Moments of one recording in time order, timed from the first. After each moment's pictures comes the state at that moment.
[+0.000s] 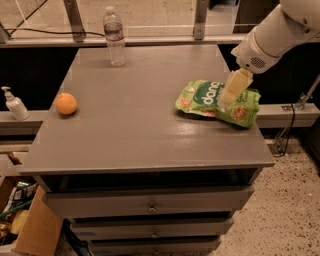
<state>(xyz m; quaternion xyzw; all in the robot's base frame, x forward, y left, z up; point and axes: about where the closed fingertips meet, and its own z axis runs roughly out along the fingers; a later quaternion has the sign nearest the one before) 0.640 -0.199 0.897 -0.57 0.78 0.00 0.27</state>
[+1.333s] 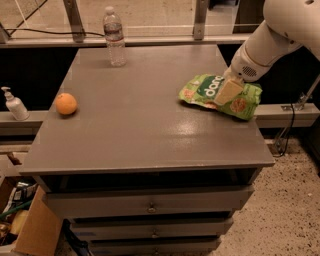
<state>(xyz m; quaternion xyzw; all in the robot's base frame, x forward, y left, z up) 0.655 -0.199 0.856 -0.55 0.80 0.01 0.23</state>
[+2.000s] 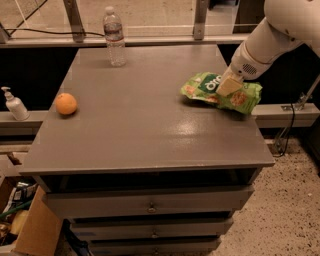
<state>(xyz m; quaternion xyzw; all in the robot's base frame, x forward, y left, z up) 0.657 -0.198 0.862 -0.54 0.80 0.01 0.24</state>
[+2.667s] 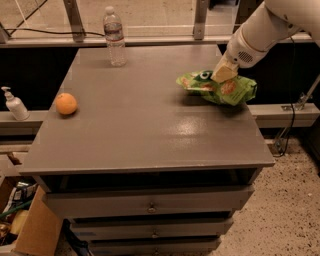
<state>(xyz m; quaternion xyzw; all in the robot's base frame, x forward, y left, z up) 0.668 -0.178 0.892 -0.55 0.79 0.01 0.26</state>
